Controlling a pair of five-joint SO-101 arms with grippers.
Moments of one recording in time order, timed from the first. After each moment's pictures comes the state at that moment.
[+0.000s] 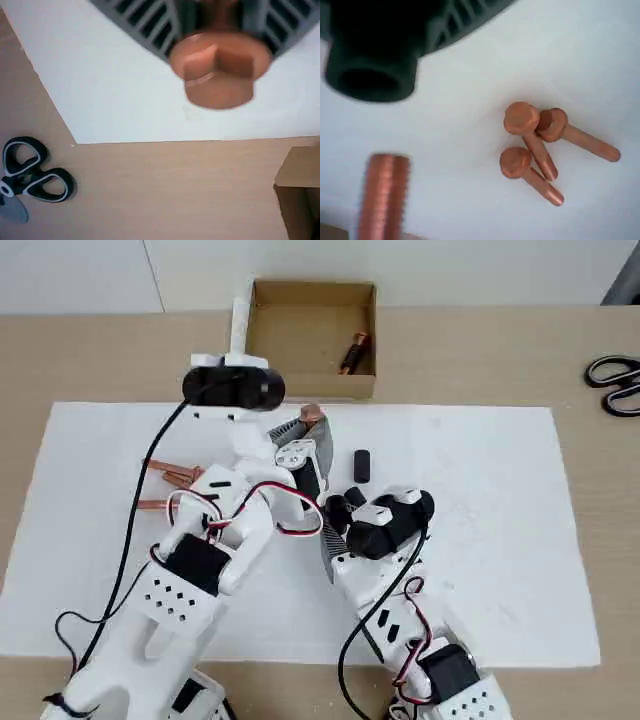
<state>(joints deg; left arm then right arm) 24.9 -41.6 47.3 26.6 30.7 -31.7 -102.5 95.8 32.6 -8.8</state>
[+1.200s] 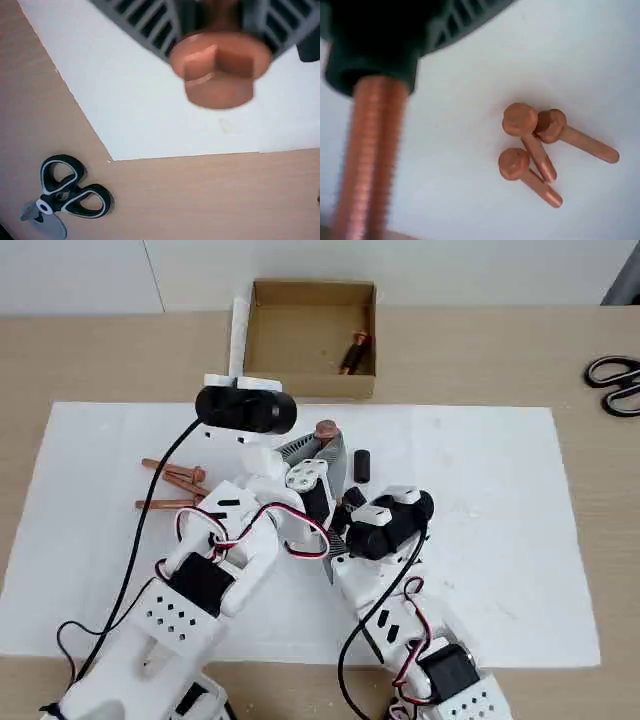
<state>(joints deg) 28.9 -46.3 52.1 25.7 30.7 -31.8 -102.5 95.9 32.6 -8.8</state>
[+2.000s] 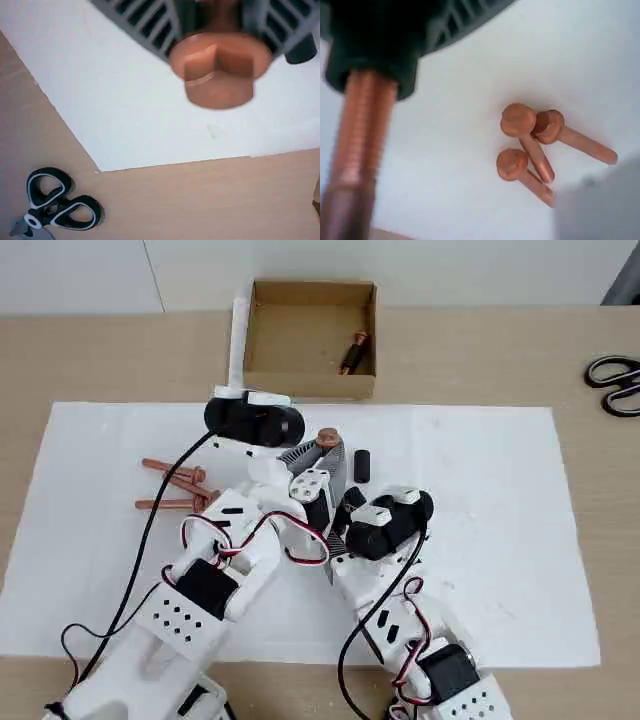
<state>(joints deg) 29.1 -46.6 58.5 19.6 27.2 -31.9 -102.5 95.9 32.6 -8.8</state>
